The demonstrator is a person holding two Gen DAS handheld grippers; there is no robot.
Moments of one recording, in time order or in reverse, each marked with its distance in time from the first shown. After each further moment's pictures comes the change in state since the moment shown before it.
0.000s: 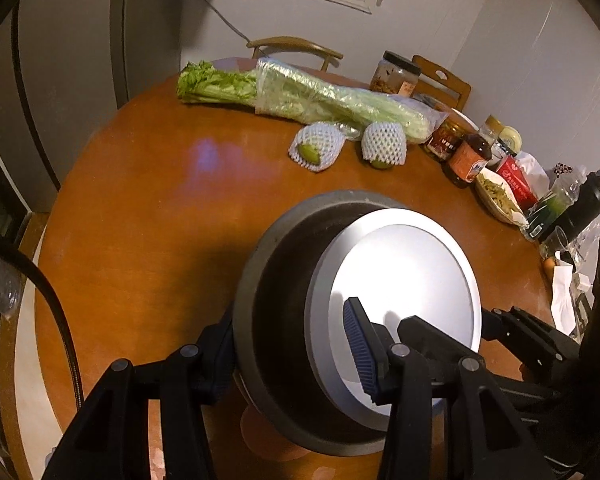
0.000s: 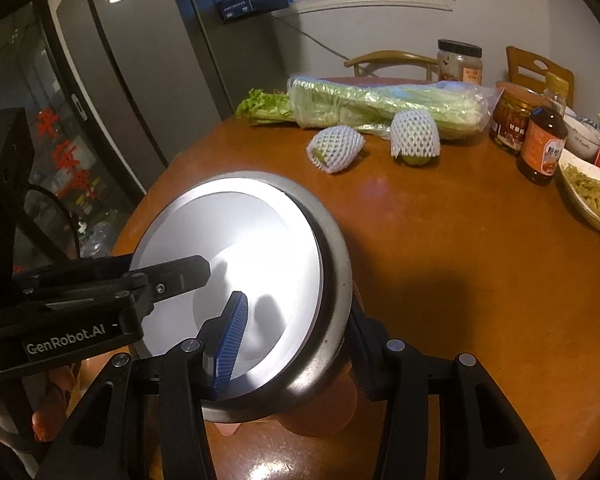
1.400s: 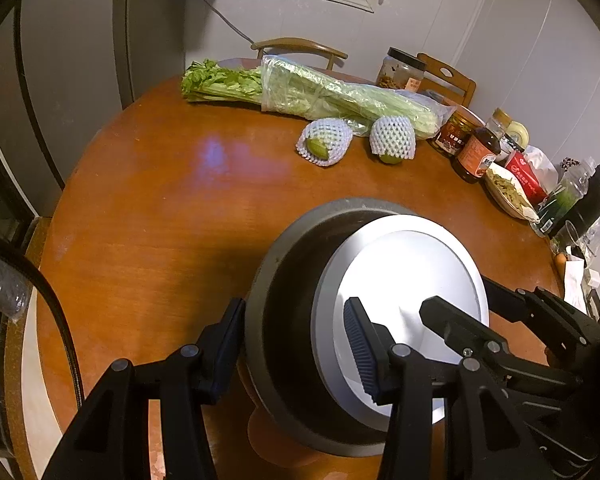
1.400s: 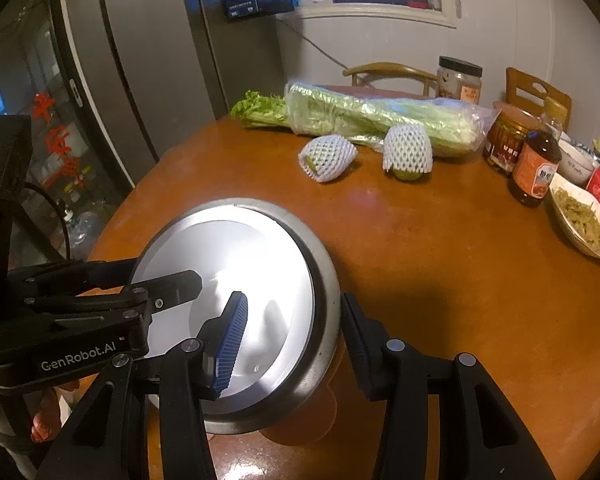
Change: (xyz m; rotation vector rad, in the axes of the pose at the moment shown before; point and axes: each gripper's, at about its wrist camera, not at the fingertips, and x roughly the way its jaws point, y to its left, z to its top) left arm 0.006 0.002 -0.005 0.016 -0.015 0.041; right arm 0.000 0.003 0.004 -0.068 -0.024 -0.065
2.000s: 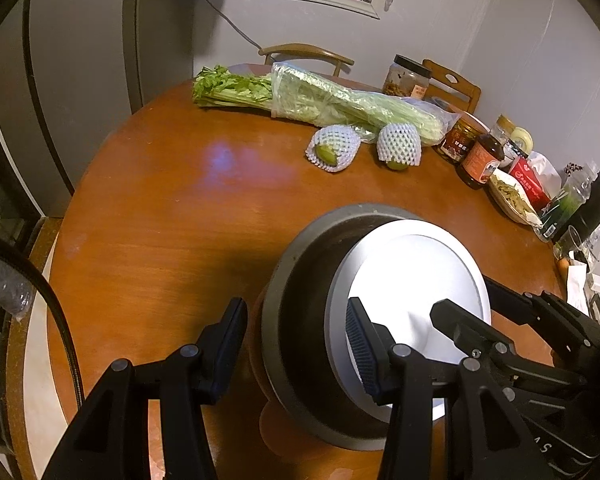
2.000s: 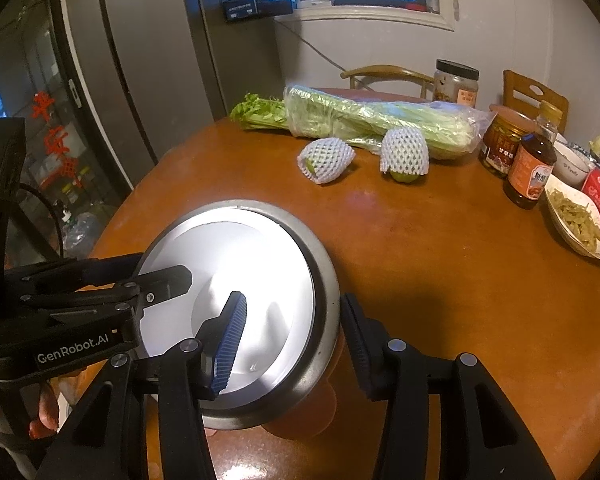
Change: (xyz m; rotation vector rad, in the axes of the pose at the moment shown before) left arm -0.007 0.005 -0.003 -0.010 -0.020 0.019; right arm -0.006 0.003 -0.001 -0.004 -0.004 -0.014
